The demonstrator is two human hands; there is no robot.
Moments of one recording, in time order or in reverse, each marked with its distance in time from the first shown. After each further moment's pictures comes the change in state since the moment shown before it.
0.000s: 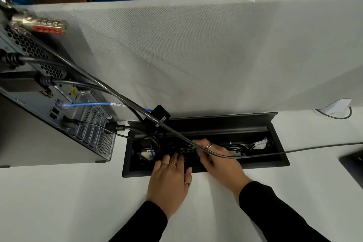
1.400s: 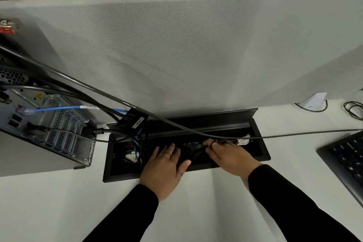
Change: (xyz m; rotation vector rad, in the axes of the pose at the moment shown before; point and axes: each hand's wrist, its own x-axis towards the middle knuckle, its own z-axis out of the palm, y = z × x) left_hand 0.033 0.012 -0.009 -0.125 -0.320 0.125; right_hand -0.003 0.061 -0.036 -0.334 -0.323 0.095
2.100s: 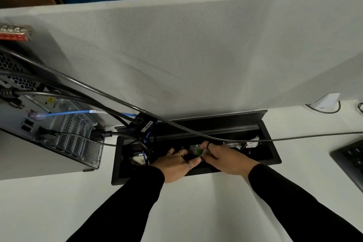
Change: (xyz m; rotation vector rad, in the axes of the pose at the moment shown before) left_hand 0.021 0.001 -0.031 -0.322 -0.479 -0.102; right_hand 0.017 -0.028 -0.012 0.350 -0.232 0.040
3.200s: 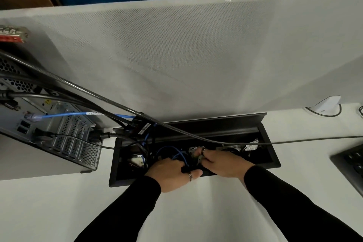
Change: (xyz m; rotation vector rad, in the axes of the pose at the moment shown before) left_hand 0.001 -0.016 0.014 0.008 0.149 0.066; right_hand 0.000 -0.007 -0.001 -0.140 -0.130 0.009
